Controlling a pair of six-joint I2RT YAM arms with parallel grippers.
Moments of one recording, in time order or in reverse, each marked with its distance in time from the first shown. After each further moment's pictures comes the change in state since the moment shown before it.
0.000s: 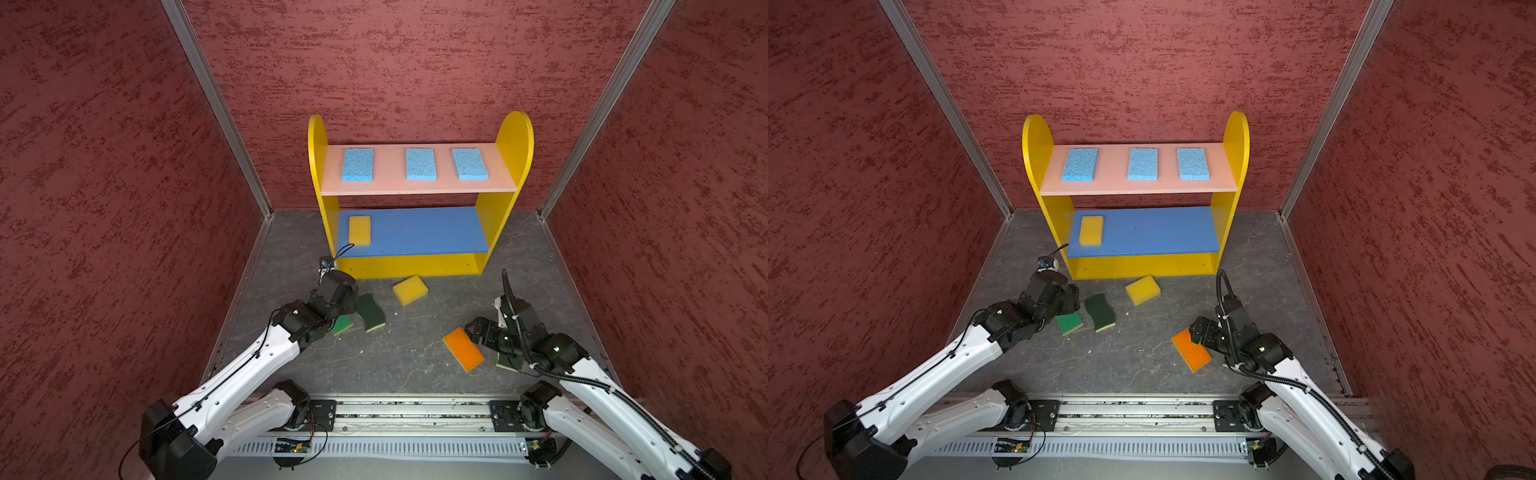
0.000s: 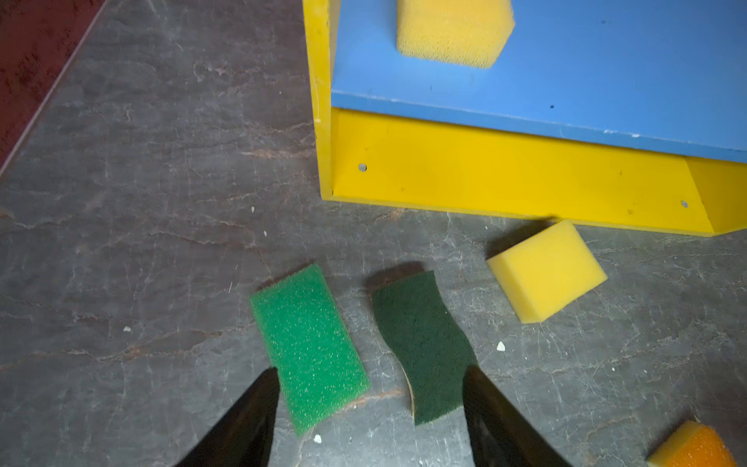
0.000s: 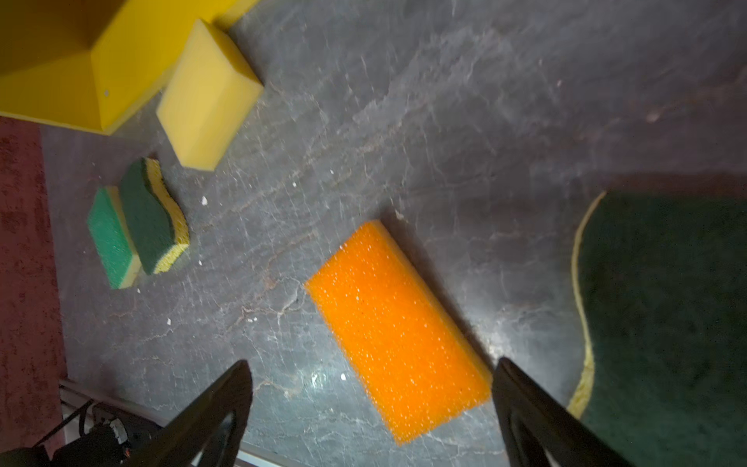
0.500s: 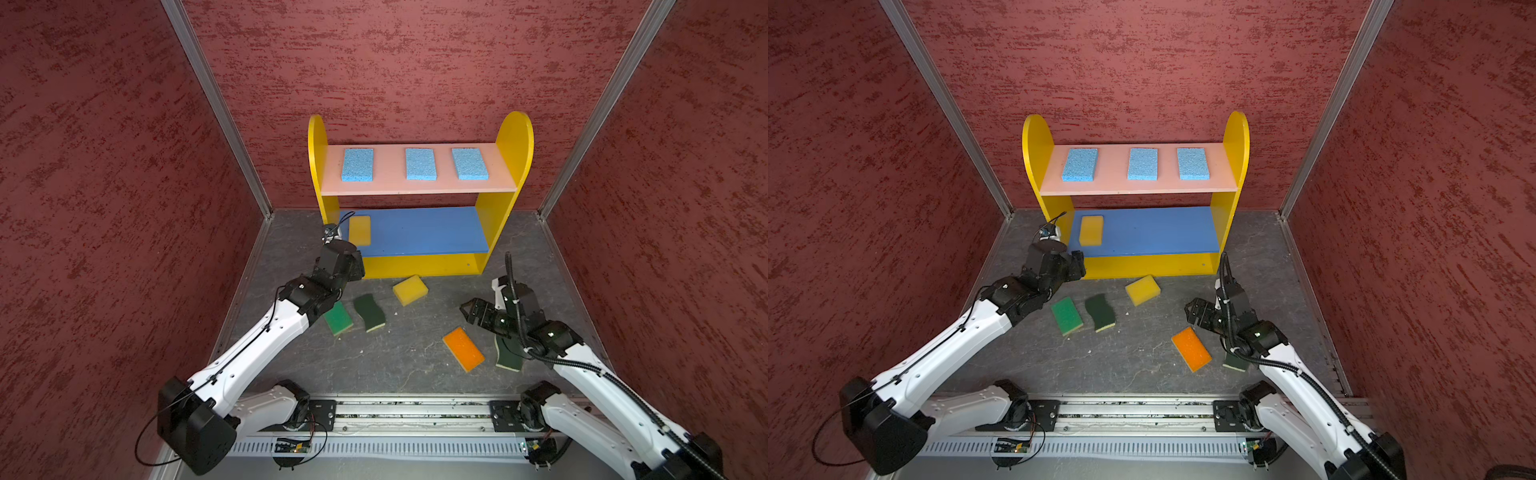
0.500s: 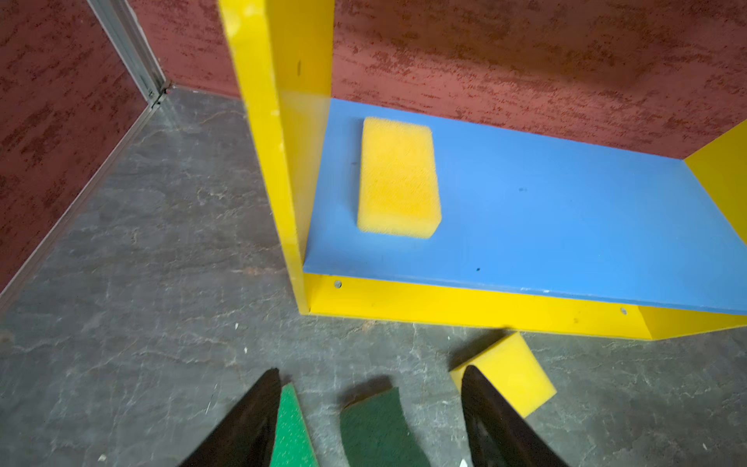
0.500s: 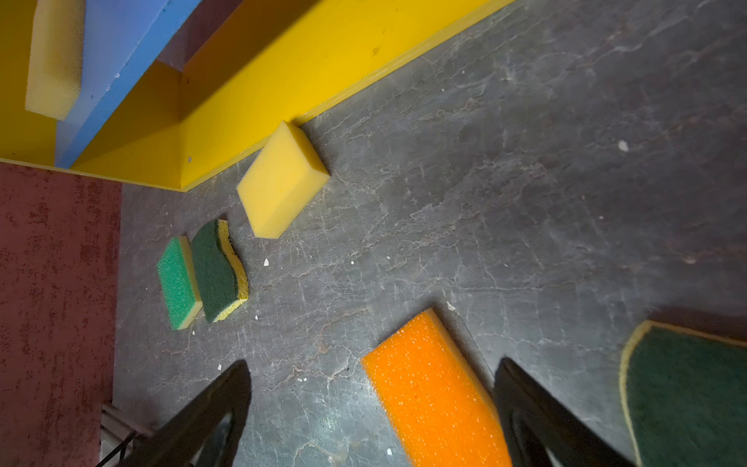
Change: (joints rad) left arm 0.075 0.136 0.196 0.149 -0.042 0.120; right arm -0.149 0.105 0.105 0.157 -0.057 -0.098
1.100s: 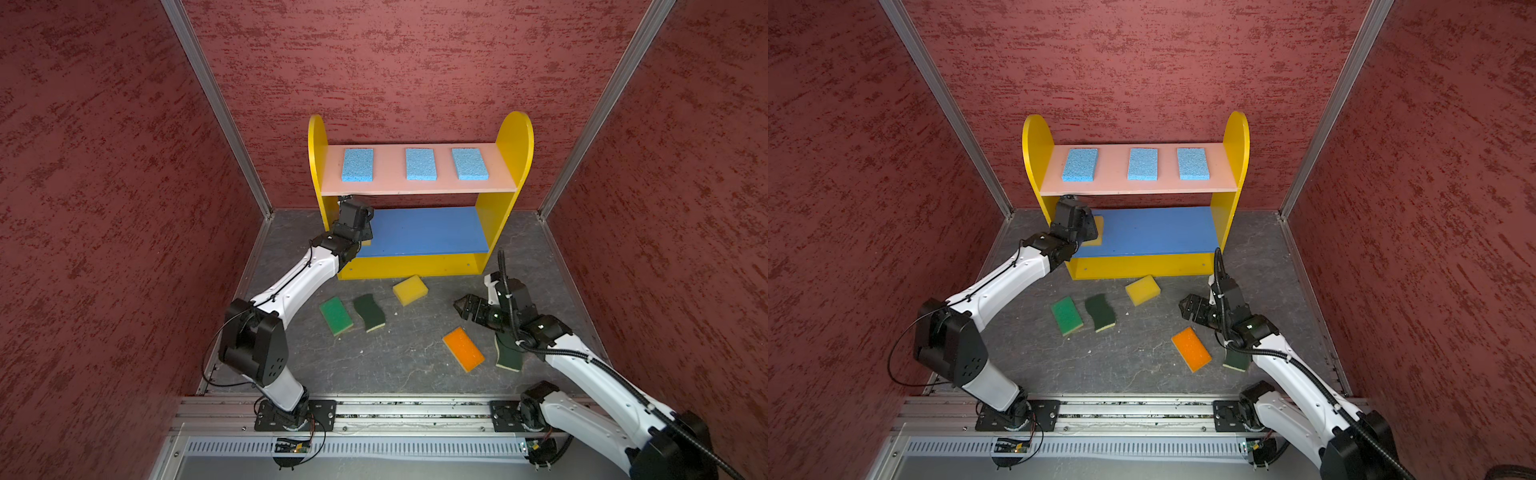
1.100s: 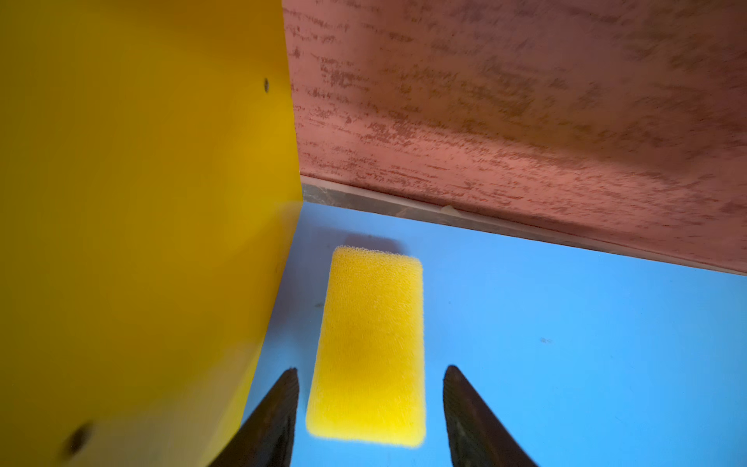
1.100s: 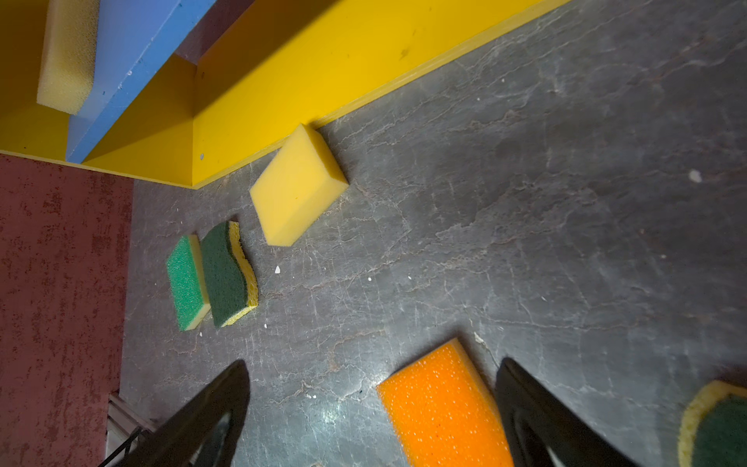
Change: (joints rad) left arm 0.117 0.470 0.369 0.174 0.026 0.084; right arm 0.000 0.111 0.005 0.138 -0.049 -0.027
